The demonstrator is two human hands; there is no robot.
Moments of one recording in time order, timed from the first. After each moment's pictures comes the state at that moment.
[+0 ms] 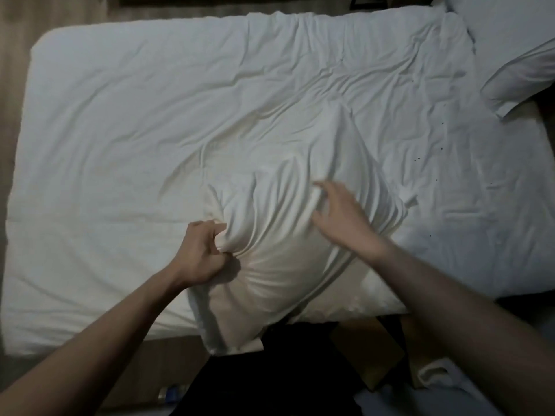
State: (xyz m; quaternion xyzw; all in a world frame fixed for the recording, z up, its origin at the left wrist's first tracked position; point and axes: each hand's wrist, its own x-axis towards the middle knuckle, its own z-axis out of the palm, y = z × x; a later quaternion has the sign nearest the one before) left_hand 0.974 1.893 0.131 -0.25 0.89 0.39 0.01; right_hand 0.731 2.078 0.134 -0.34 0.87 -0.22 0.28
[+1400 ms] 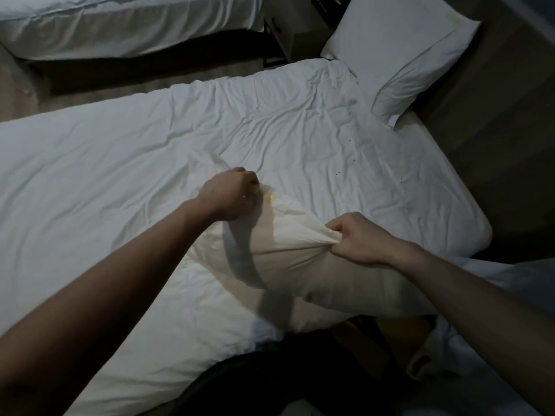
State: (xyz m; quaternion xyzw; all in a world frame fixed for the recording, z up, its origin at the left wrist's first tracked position) left_hand 0.748 1.945 0.222 -0.11 0.97 0.19 0.08; right_hand 0.667 2.240 0.226 -0.35 0.86 -0.18 0.33
